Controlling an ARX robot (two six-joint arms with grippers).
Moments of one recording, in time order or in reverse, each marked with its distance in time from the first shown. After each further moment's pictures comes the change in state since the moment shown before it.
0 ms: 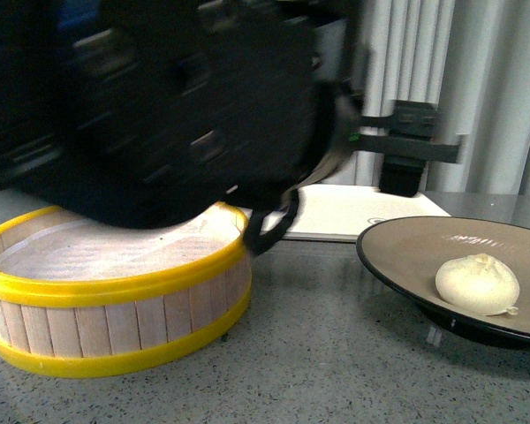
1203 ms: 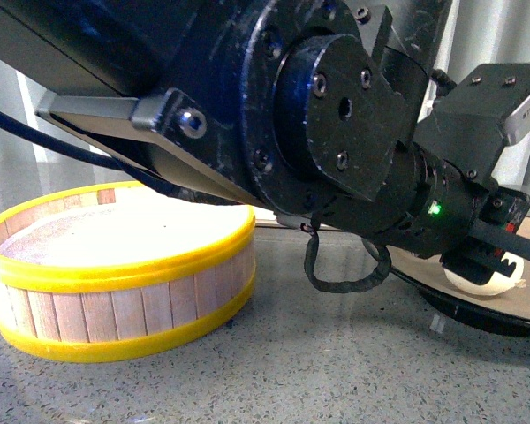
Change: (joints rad) left arm -0.046 0.184 0.203 -0.304 0.666 0.179; right arm 0.000 0.000 0.000 0.000 0.000 0.000
